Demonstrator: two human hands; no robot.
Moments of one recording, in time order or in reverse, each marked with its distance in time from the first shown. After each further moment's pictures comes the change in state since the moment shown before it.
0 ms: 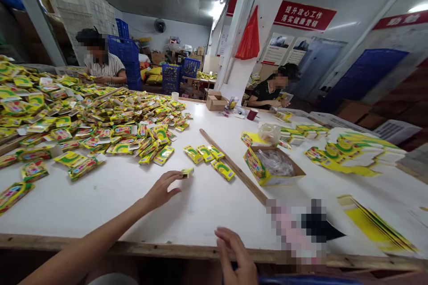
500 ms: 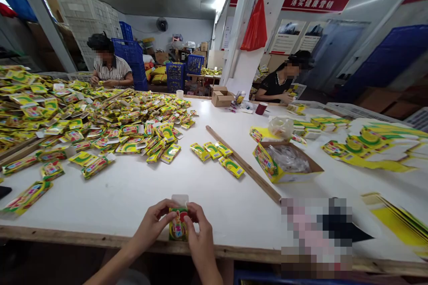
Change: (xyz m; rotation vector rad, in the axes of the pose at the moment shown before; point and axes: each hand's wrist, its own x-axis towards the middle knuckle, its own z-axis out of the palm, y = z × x) left_hand -0.078 0.050 0.006 -0.690 0.164 -0.394; right_hand 0.020 -0.017 0.111 0.420 -0.211 -0.025
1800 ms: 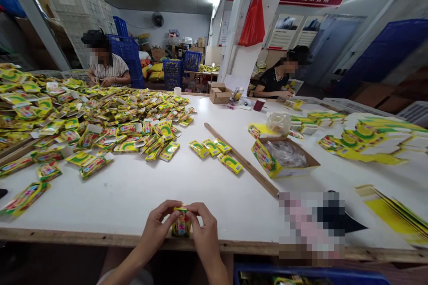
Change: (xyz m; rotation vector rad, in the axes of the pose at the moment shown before) left_hand -0.009 0.005 0.017 -0.011 0.119 0.015; right_hand 0.006 -0.019 -0.016 -0.097 0.069 -0.101
